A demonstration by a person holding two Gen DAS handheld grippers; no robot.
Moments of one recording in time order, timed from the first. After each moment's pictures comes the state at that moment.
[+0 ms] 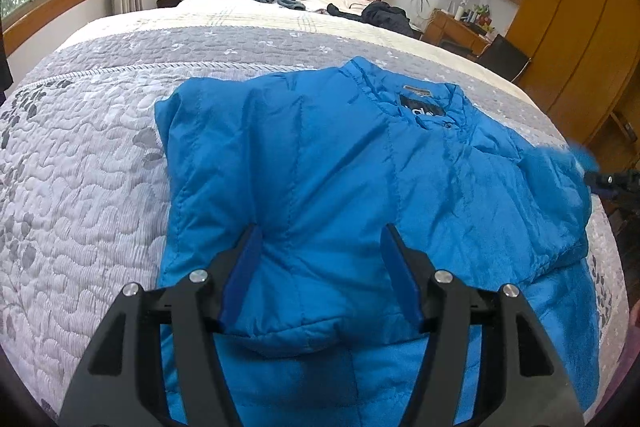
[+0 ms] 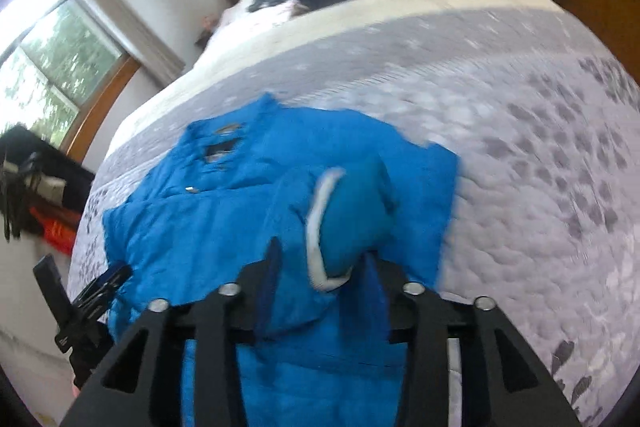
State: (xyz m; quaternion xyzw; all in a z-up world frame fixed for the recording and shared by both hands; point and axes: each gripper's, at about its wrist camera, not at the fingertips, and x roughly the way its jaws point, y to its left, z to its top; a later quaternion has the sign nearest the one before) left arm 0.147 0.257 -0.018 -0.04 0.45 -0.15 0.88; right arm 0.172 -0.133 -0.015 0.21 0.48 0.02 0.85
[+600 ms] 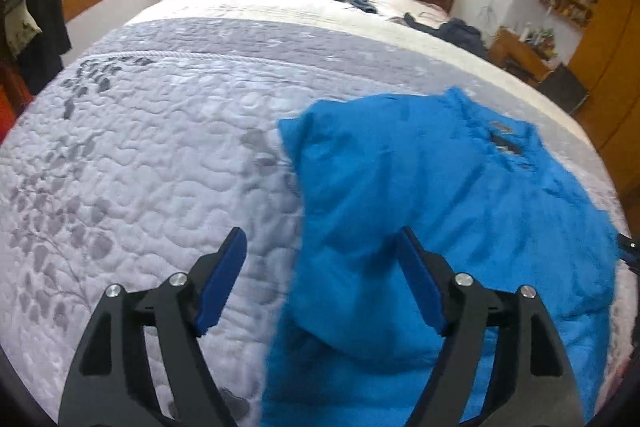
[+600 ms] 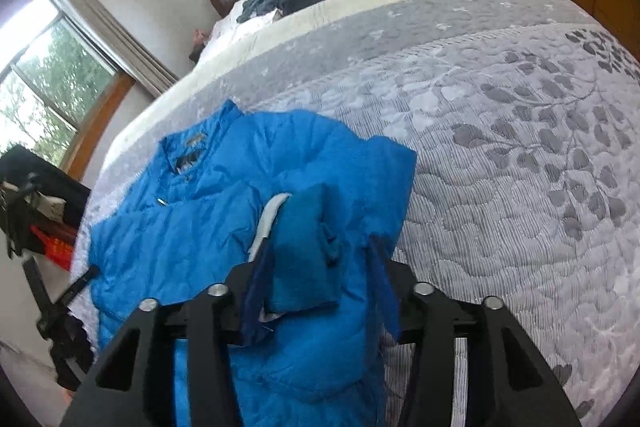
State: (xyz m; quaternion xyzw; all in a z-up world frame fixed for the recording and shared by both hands) left arm 0.168 0.314 -0.009 -0.05 0.47 -0.03 0.88; right arm 0.177 -0.162 -0.046 0.22 0.47 0.01 0.85
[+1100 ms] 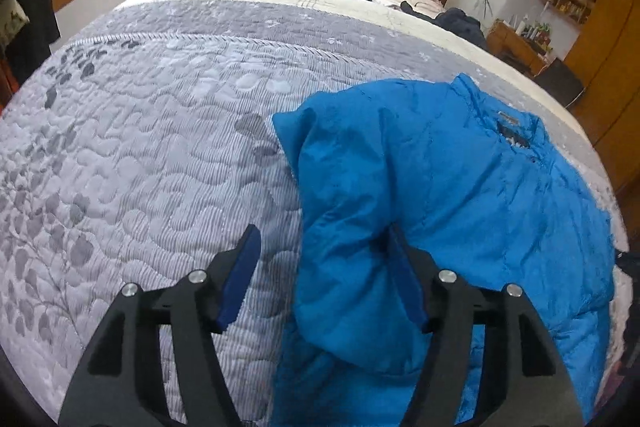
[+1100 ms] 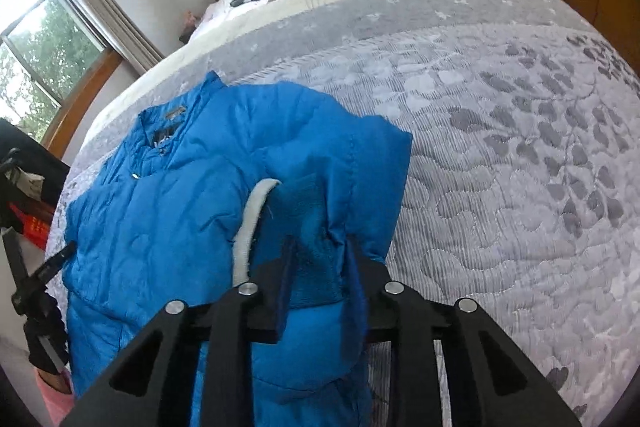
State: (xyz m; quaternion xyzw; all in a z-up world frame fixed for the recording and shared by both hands) left arm 0.174 0.327 -0.020 -0.08 0.48 -0.05 0.87; right arm 0.173 -0.156 -0.060 0.19 0.49 0.00 0.85
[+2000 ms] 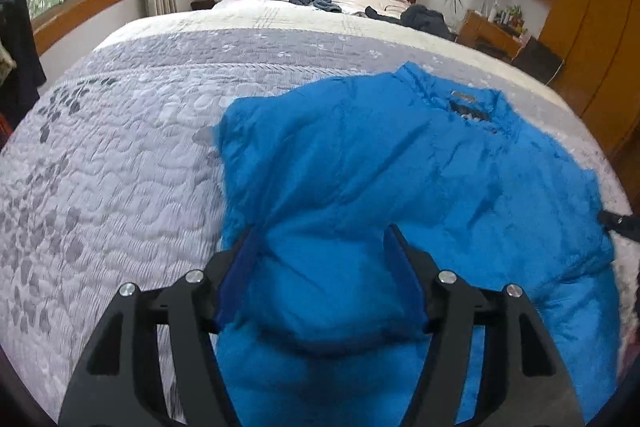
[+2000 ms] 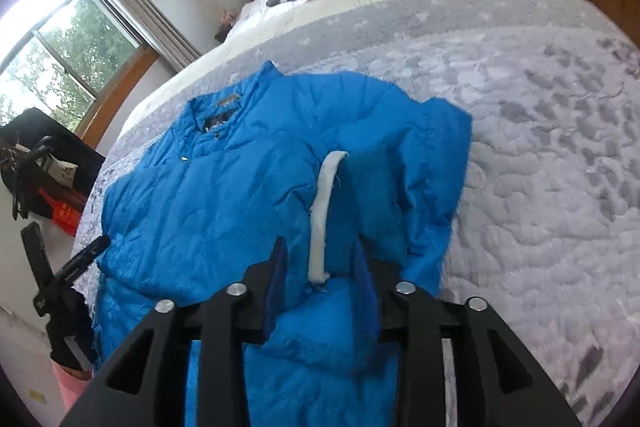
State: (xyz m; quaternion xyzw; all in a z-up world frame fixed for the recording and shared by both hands) left arm 0.132 0.290 0.001 -0.03 0.45 -0.09 0.89; right arm 0.152 -0.128 -0.047 0.20 0.47 0.06 0.86
